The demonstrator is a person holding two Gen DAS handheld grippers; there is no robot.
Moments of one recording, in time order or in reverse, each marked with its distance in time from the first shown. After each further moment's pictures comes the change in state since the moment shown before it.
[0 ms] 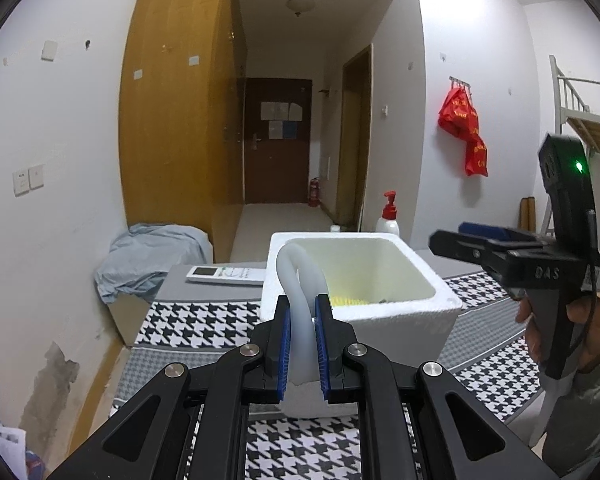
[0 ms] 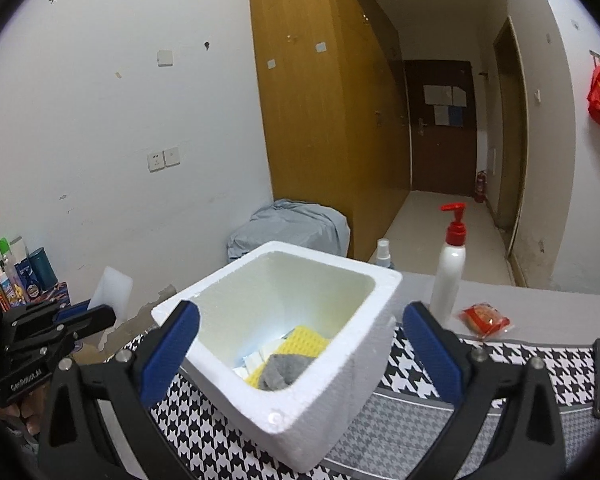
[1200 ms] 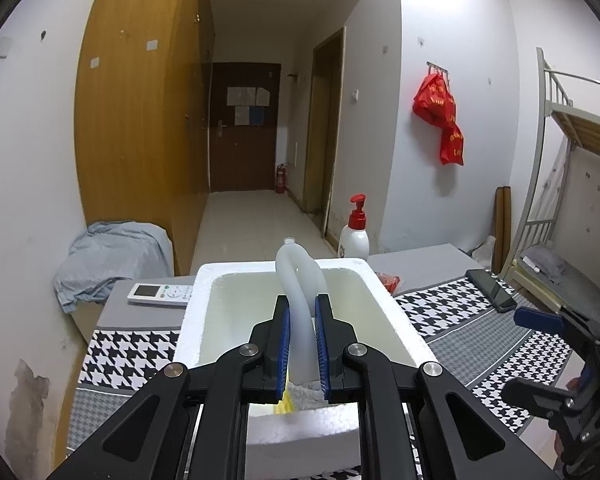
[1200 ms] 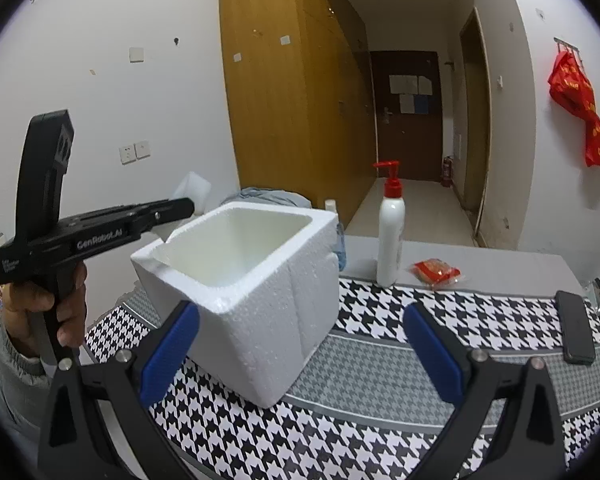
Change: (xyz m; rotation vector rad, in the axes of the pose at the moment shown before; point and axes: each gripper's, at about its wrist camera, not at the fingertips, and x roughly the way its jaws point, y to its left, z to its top) left arm 0.075 -0.030 0.041 0.023 0.068 -0.122; right arm -0.048 -0.022 -0.048 0.038 0.030 -0.120
